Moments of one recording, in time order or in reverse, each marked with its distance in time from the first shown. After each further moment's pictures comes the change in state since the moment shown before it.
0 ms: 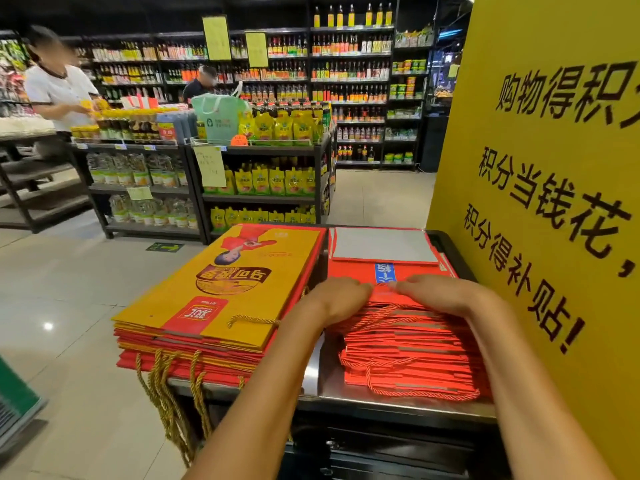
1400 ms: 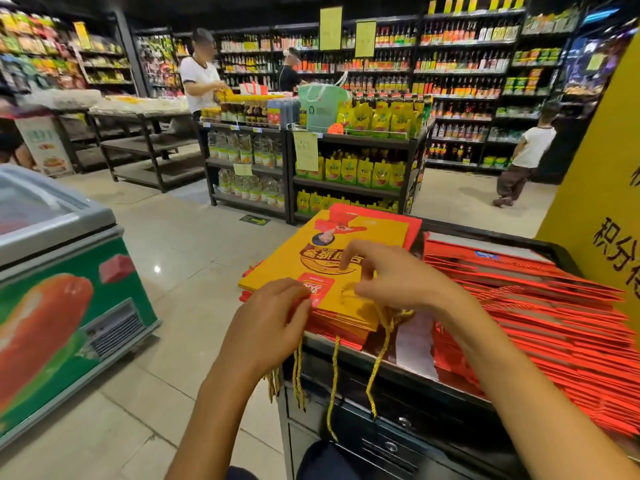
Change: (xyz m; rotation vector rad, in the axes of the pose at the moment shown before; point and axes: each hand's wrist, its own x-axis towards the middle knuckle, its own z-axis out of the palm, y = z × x) left_hand -0.197 -0.160 -0.015 0.241 0.796 0.003; right_hand -0.060 -0.188 0.053 0.114 -0.026 -0.744
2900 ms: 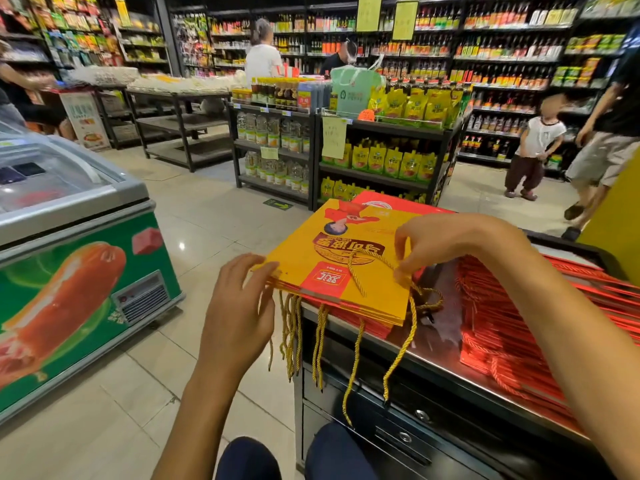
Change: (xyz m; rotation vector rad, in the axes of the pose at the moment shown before) left_hand -0.043 -0.046 -0.012 0.083 0.308 -0.134; right_hand 0.046 0.006 -0.044 -0.592 -0.302 0.133
